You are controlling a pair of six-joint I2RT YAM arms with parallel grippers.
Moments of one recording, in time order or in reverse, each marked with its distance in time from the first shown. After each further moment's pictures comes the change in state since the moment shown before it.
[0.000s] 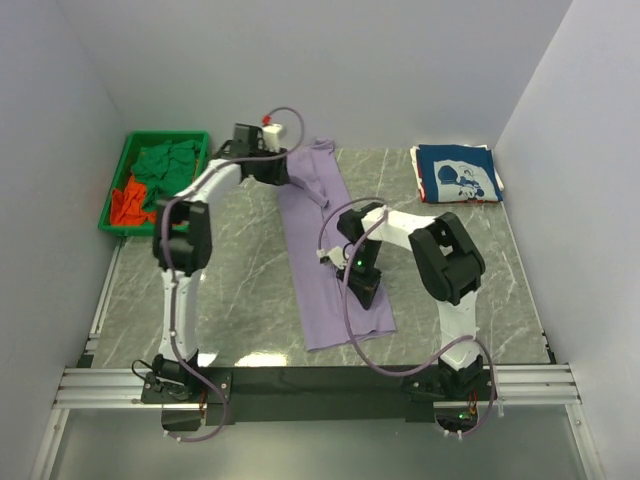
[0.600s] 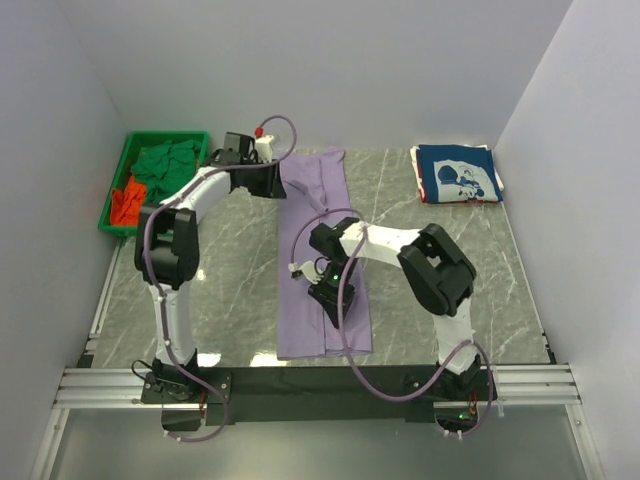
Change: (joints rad) left arm 0.044 -0.284 -0.318 -0.023 0.111 -0.075; right arm 0.228 0.020 0.009 0.063 -0.205 0.119
